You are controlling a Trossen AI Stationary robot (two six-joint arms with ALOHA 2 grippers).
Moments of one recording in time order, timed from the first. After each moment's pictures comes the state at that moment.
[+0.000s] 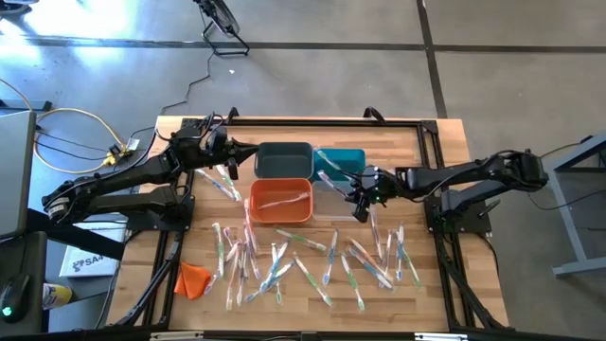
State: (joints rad) left arm 0.51 0.76 0.50 0.18 0.19 -0.35; right arm -0.08 1.28 0.62 -0.15 0.04 0.34
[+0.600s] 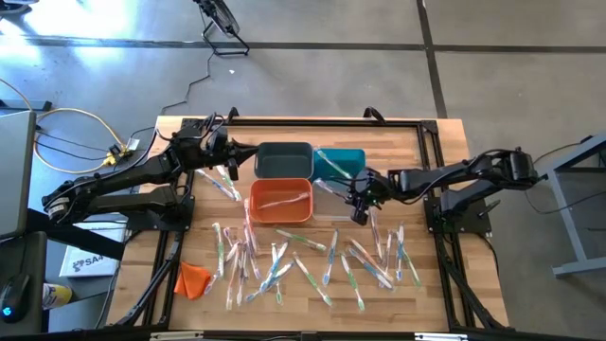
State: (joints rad) left arm 0.51 0.76 0.50 0.17 0.19 -0.35; right arm -0.08 1.38 0.62 -0.14 0.05 0.24
